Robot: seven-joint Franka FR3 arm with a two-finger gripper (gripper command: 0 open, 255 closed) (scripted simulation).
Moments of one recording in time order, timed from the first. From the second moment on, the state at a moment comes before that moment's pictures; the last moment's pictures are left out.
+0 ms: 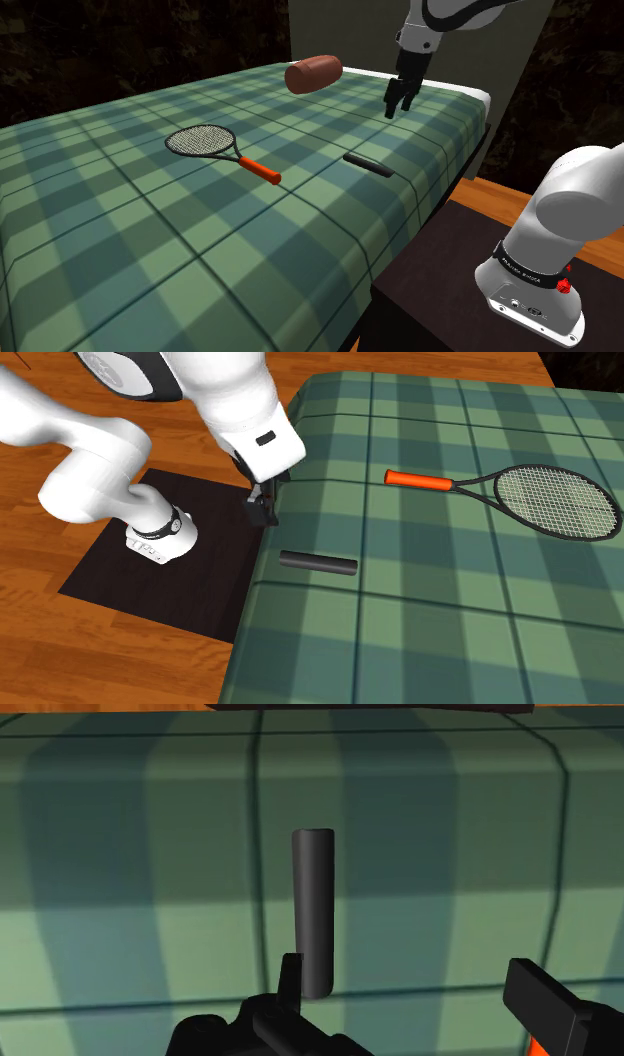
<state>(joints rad) -0.02 -0.56 -0.04 -2.40 0.05 1.93 -0.12</state>
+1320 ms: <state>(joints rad) -0.02 -0.07 -0.07 -2.45 0.11 2.36 -0.19</state>
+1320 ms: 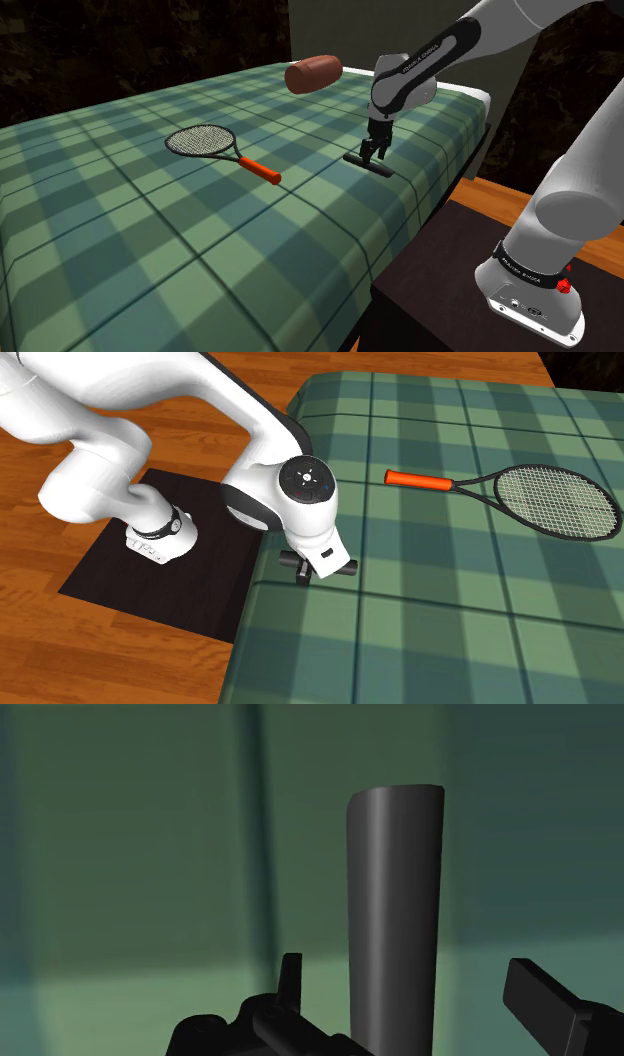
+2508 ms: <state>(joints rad) -0.02 -0.05 -0.07 -2.46 0.11 2.38 -0.19</state>
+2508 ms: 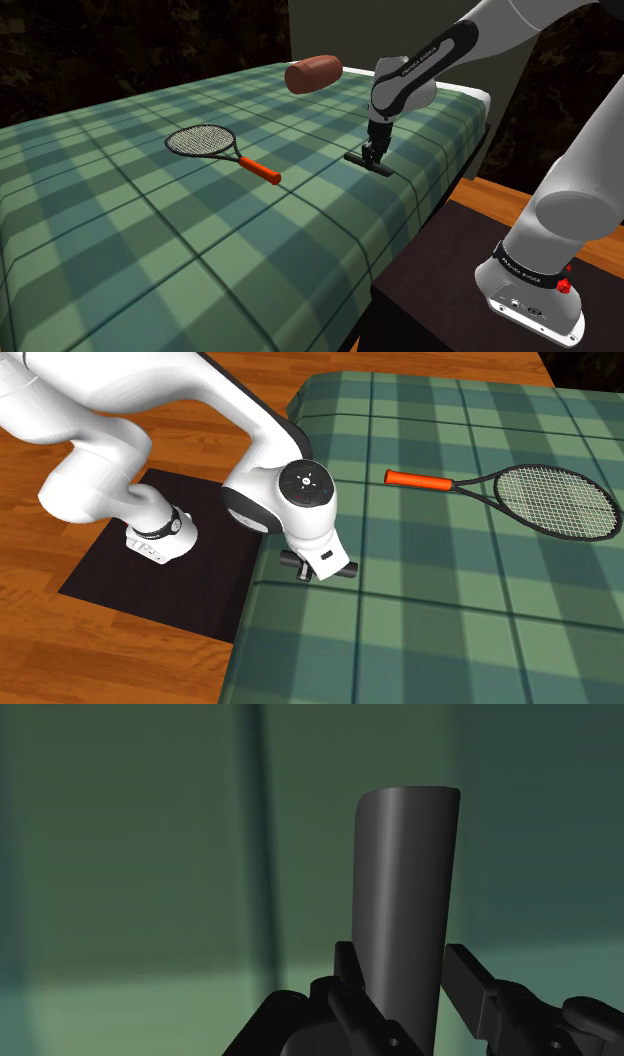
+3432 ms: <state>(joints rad) -0.02 -0.17 -0.07 -2.39 0.08 2.20 -0.17</state>
